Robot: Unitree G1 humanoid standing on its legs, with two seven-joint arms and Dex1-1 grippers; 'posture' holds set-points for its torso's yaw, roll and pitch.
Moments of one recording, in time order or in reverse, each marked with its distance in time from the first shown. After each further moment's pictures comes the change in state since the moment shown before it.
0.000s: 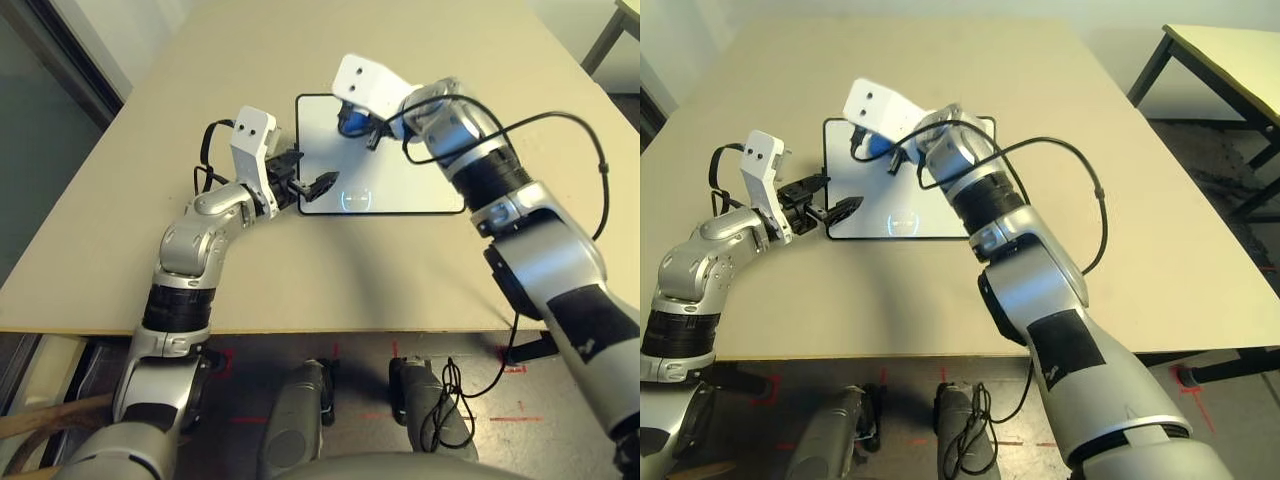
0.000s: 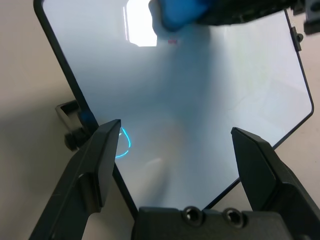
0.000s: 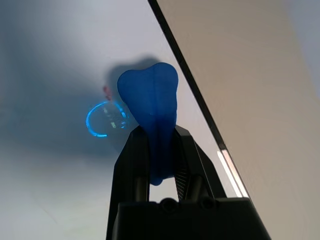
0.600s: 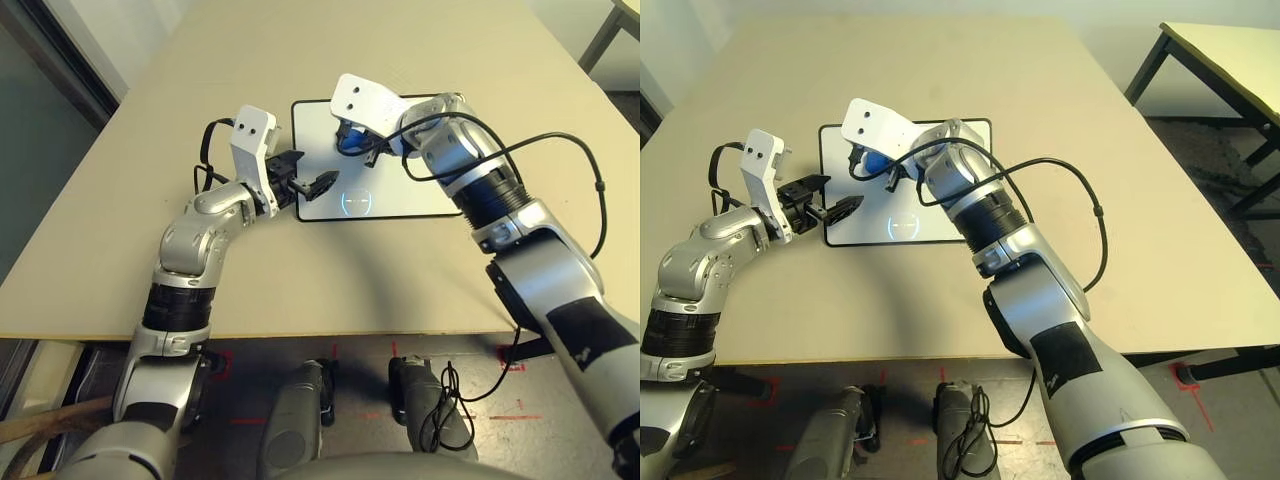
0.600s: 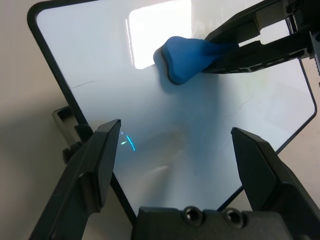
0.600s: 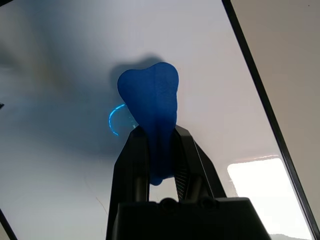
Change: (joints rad) left arm -0.005 0.000 0.000 0.001 0.000 0.000 -0.001; right arm 0.120 -0.013 0.050 -0.202 -0.011 0.085 0.104
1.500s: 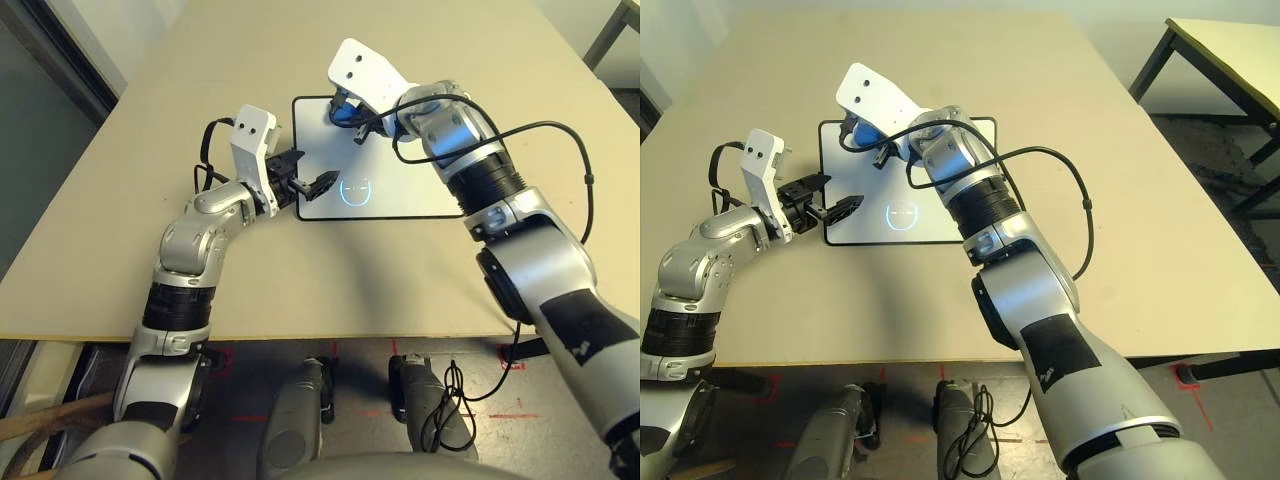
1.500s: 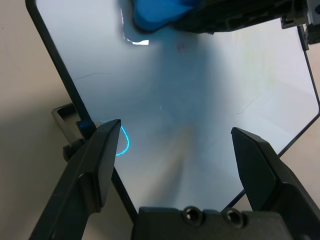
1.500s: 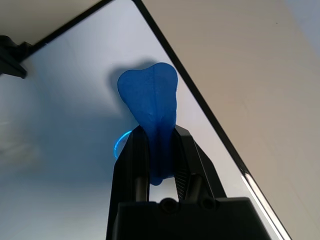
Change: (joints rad) left arm -0.002 0.000 0.000 0.003 0.001 -0.002 -0.006; right arm -0.063 0.070 -0.117 0.095 0.097 -0.070 -0.140
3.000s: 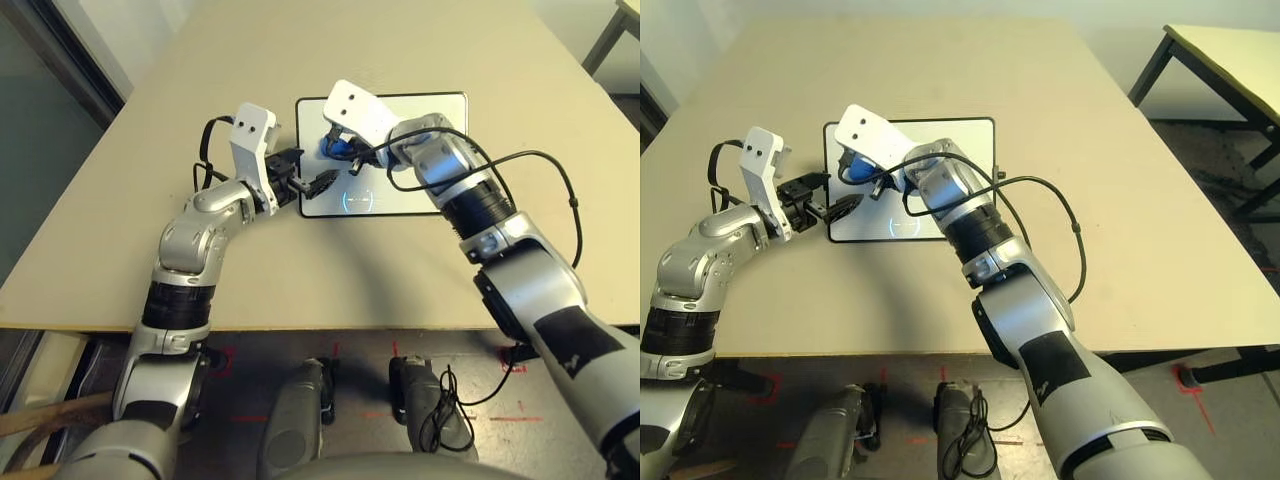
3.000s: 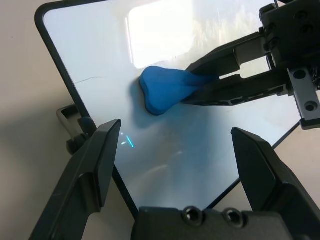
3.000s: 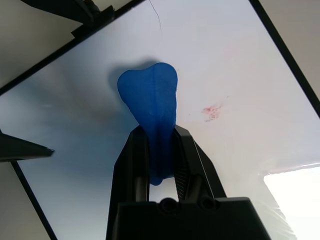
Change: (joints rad) left arm -0.008 0.004 0.000 0.002 0.002 -0.003 -0.002; right arm 0.110 -0.004 0.063 -0.068 0.020 0.044 0.041
